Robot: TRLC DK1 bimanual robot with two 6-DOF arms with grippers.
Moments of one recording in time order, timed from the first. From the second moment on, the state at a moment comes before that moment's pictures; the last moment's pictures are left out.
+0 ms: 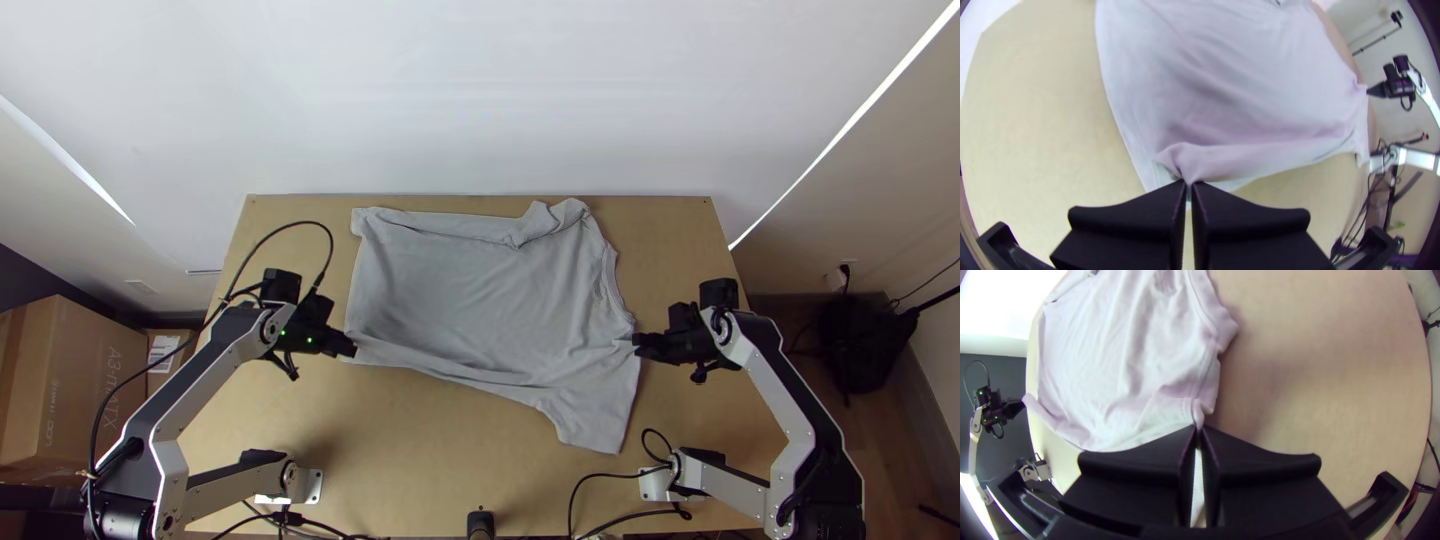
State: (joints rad) left arm -0.05 1.30 0.84 -0.72 0.31 0.18; right arm -0.11 1.26 0.79 -0.84 -0.39 0.01
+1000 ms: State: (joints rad) left arm 0.00 1.60 1.90 -0.44 0.04 -0.08; right arm -0.01 1.65 1.87 -0.41 -0.26 0.12
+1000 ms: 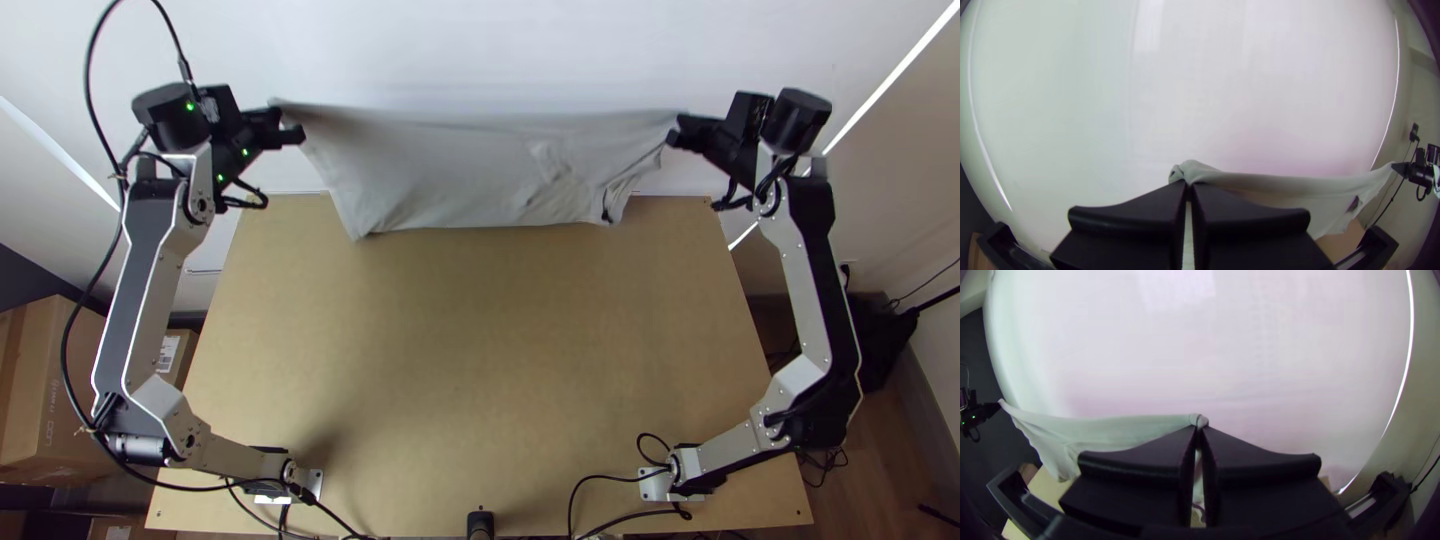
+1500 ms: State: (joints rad) left arm 0.01 1.60 2.15 -0.37 0.00 -0.11; right arm 0.01 1.65 2.16 -0.38 -0.17 0.19
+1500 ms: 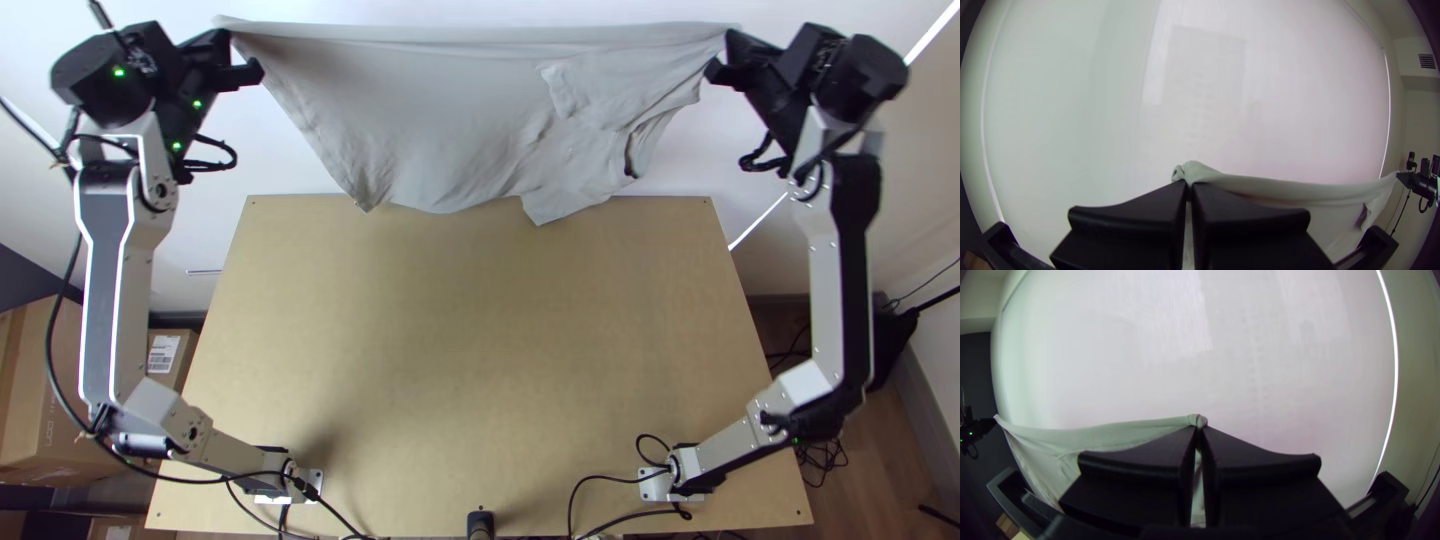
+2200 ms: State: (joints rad) left arm 0.03 0.84 1.95 -0.36 -0.06 -0.18; right arm 0.07 0.90 1.99 -0.47 -0.18 0.28
